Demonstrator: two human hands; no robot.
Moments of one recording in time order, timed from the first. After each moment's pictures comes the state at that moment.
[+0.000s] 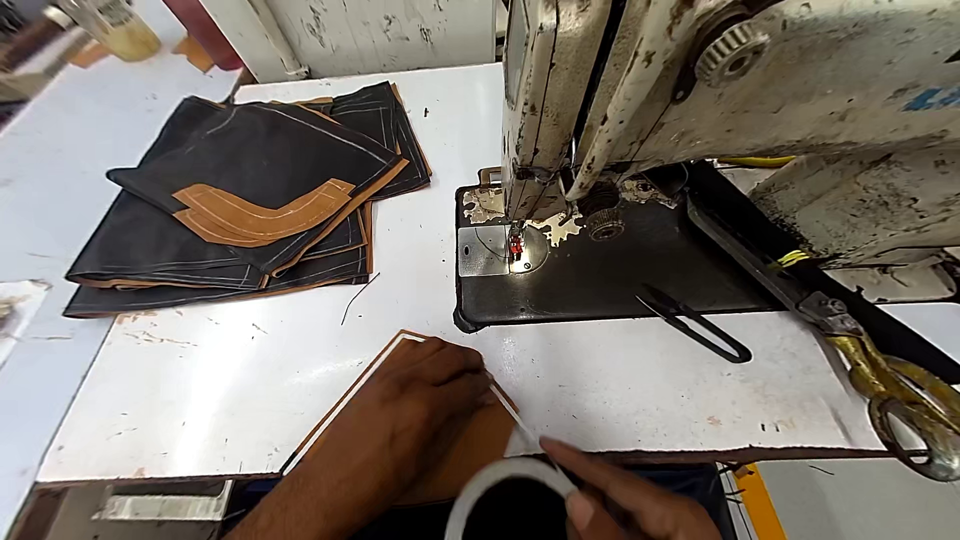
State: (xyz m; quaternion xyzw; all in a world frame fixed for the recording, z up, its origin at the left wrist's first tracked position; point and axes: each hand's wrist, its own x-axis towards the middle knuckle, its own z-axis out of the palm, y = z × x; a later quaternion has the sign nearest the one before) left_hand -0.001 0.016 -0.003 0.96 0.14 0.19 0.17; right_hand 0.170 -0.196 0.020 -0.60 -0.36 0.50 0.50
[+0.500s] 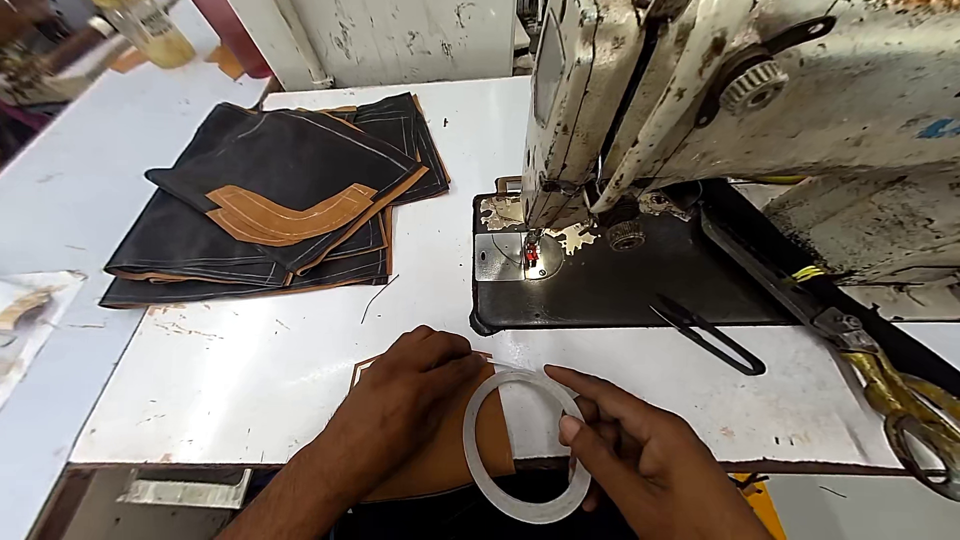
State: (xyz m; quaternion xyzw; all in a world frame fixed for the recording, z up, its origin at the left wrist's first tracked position) left_hand -0.015 0.031 -0.010 0.95 0.17 0.21 0.15; right_hand 0.198 -0.150 0.008 -0.66 -0.42 0.44 0.44
